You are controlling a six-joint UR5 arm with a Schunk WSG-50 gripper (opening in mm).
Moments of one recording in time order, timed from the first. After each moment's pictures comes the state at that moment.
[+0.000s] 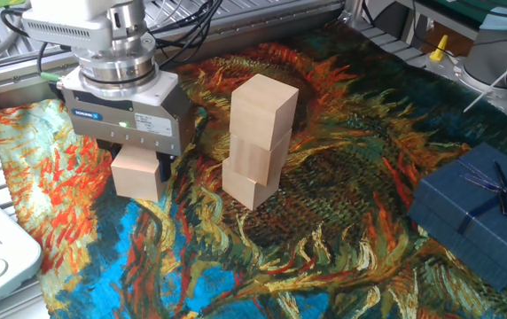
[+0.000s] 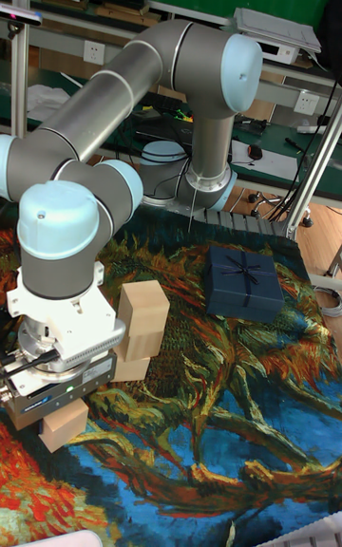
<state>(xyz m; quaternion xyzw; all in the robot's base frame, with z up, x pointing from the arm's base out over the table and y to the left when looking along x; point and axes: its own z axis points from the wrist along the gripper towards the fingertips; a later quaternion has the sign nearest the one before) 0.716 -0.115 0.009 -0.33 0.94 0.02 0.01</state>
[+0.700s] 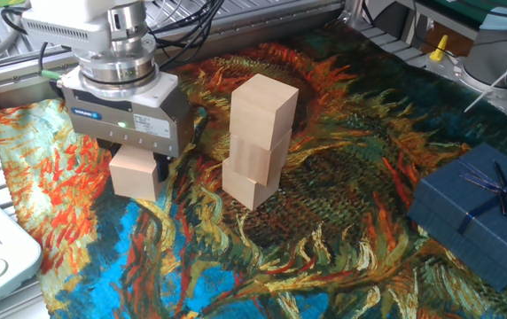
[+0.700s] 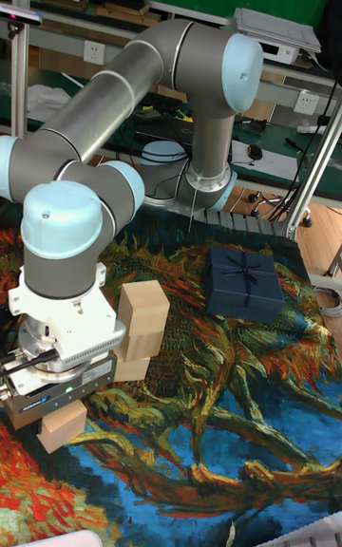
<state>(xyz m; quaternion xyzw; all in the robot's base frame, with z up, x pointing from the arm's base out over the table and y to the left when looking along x) 0.717 -0.117 0.009 -0.32 0.95 0.01 0.01</state>
